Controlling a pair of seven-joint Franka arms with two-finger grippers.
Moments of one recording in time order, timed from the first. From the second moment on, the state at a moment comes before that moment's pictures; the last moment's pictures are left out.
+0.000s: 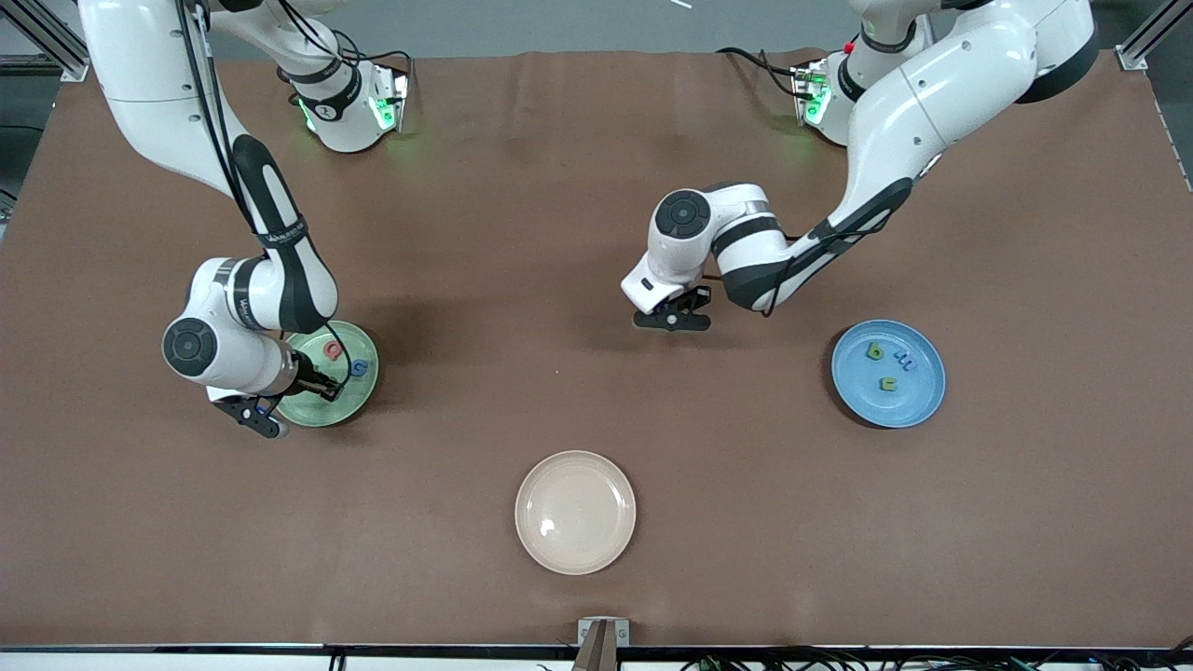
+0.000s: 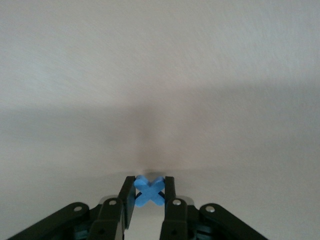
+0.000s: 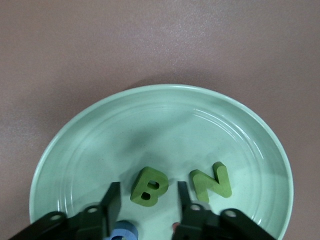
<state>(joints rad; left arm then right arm) 0.17 0.82 -0.97 -1.93 0.87 2.20 -1.17 0.25 0.55 -0.21 -1.96 0.18 2.35 0.44</state>
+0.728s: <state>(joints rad) 0.66 0.80 -1.15 -1.95 0.87 2.05 -0.87 0.15 0.51 -0.22 -1.71 0.17 1.94 0.05</state>
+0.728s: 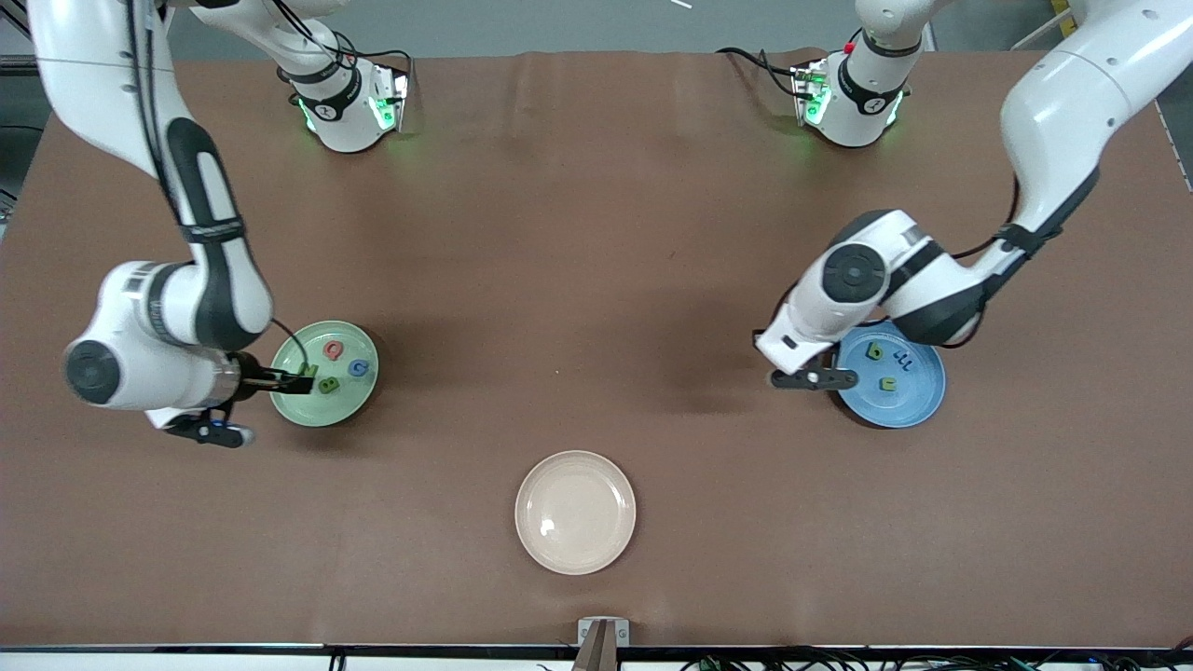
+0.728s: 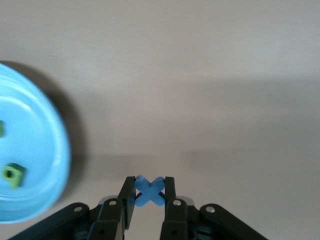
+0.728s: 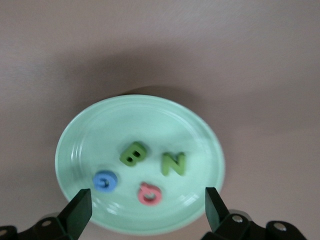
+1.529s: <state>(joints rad) 0.86 0.81 -1.07 -1.98 0.90 2.07 -0.54 0.06 0.43 -0.22 -1.38 0.02 1.64 -0.09</state>
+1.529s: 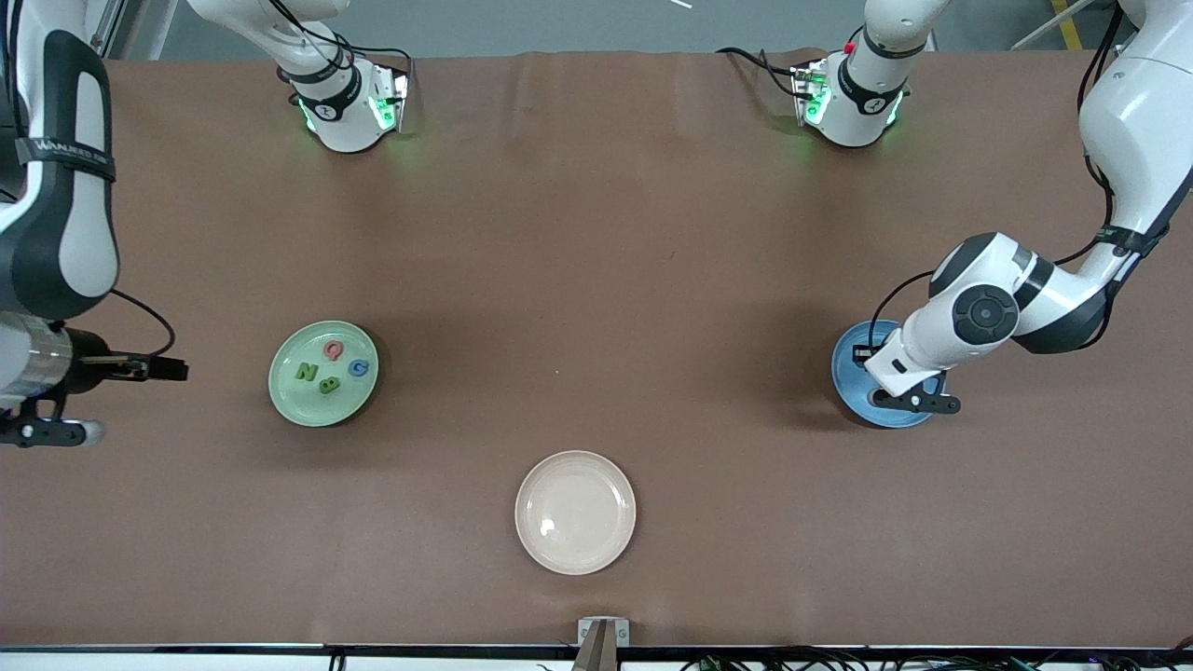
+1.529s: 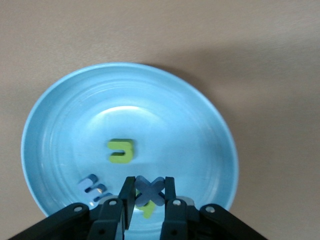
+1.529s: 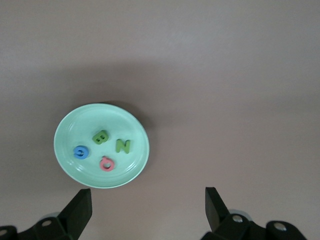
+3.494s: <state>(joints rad) 0.77 0.81 -0.98 -1.91 0.91 2.17 -0.53 0.06 0.38 -0.18 -1.23 0.02 1.47 -0.20</state>
